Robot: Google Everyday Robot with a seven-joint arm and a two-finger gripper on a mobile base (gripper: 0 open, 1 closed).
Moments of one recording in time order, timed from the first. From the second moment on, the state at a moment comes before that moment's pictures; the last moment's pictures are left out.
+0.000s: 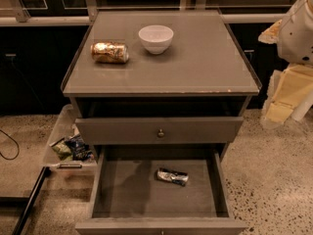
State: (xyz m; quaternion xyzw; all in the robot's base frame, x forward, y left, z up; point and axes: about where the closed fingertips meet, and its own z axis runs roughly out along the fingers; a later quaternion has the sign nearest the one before) arm 0.439 -0.214 0.985 -0.60 0.78 -0.05 0.17
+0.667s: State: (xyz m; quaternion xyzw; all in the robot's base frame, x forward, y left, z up) arm 0.442 -0.208 0.950 -0.59 0.79 -0.02 0.16
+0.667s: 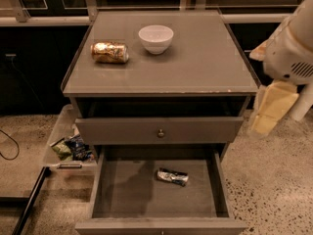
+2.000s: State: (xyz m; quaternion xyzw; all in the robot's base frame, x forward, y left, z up) arm 0.457 -0.203 0.713 -0.60 0.78 0.04 0.17
